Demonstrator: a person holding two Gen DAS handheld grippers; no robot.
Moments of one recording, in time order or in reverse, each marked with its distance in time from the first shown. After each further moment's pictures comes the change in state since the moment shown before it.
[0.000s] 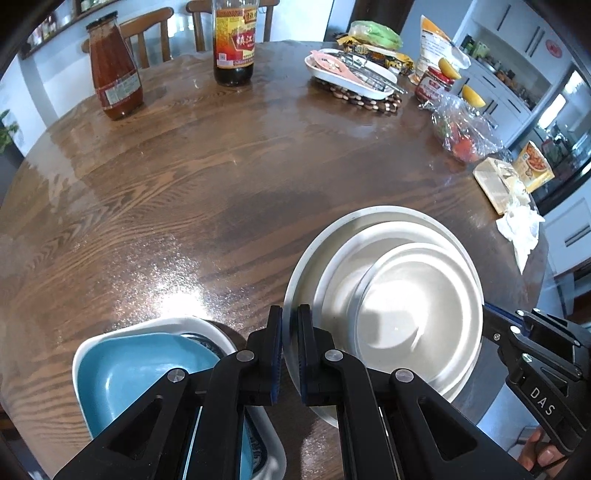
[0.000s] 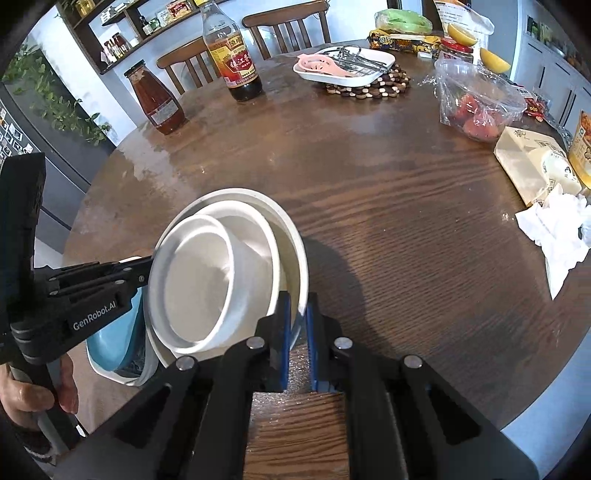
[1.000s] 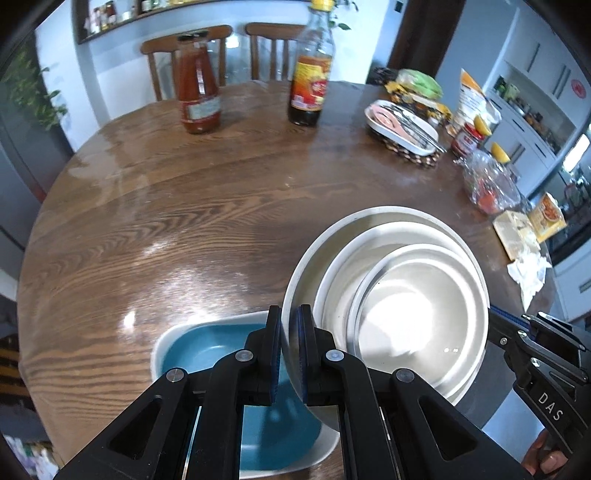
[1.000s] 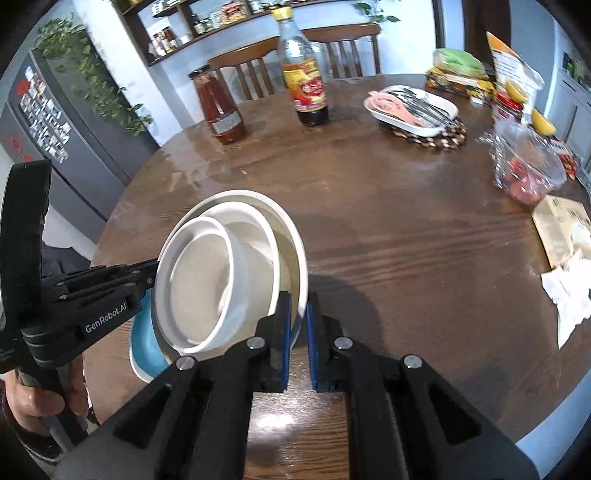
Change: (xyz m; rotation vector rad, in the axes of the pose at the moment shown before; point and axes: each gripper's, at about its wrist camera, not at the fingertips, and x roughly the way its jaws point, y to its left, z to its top) left arm -0.060 0.053 -0.012 -0.136 -0.116 0.088; right arm -0.023 0.063 0.023 -0.141 -0.053 0.098
